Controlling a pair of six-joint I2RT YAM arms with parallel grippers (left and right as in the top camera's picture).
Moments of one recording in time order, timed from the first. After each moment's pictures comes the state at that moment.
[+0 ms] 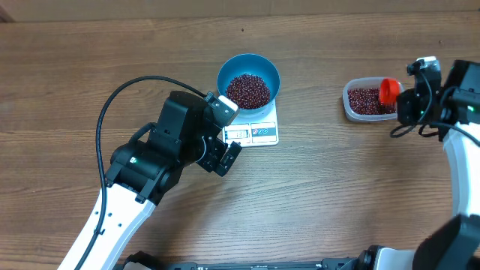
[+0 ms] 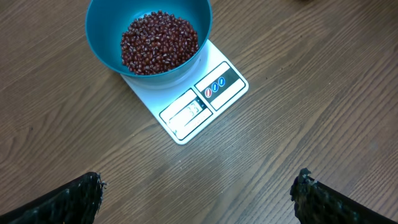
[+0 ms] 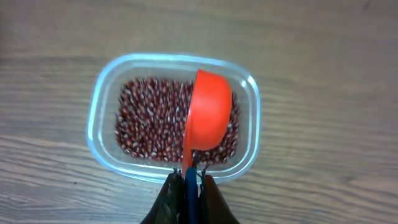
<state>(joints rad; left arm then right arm) -0.48 1.20 1.20 -0.88 0.10 0.13 -0.34 1.55 1.19 -0.64 -0.24 -0.41</state>
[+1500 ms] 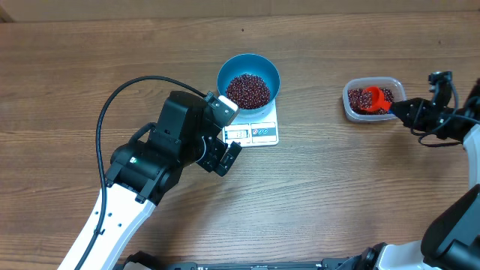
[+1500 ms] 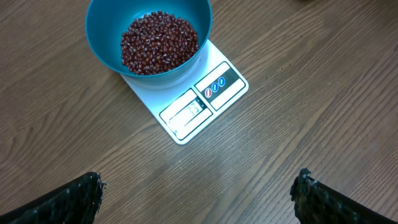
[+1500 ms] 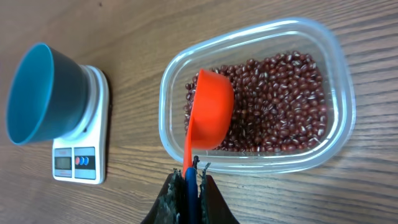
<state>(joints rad) -0.48 1.20 1.20 -0.88 0.10 0.13 -0.54 1.64 1.19 -0.72 -0.75 -0.25</state>
